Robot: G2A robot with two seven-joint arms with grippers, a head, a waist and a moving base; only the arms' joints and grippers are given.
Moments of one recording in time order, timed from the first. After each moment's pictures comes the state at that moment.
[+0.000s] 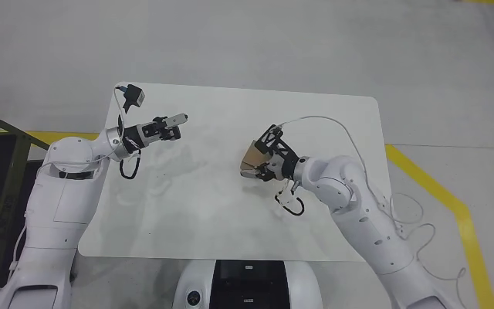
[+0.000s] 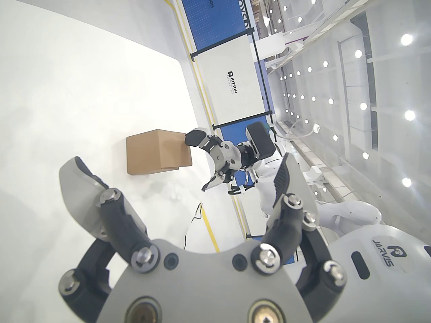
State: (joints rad) left arm 1.17 -0.92 -1.49 -1.48 -0.32 -0.28 -1.05; right arm -1.08 -1.29 1.00 -1.63 -0.90 -0.38 0.76
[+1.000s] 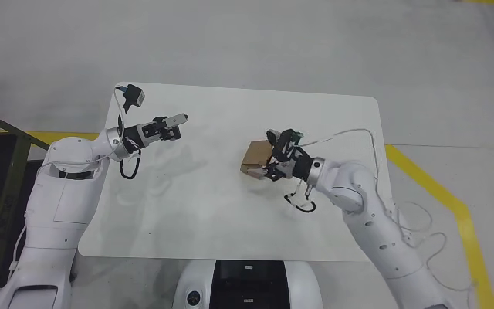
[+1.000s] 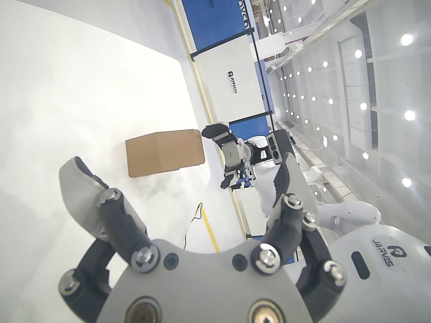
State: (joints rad) left arm 1.17 -0.92 -1.49 -1.48 -0.32 -0.28 -1.05; right arm -1.15 -1.24 1.10 -1.60 -1.07 -0.69 0.29
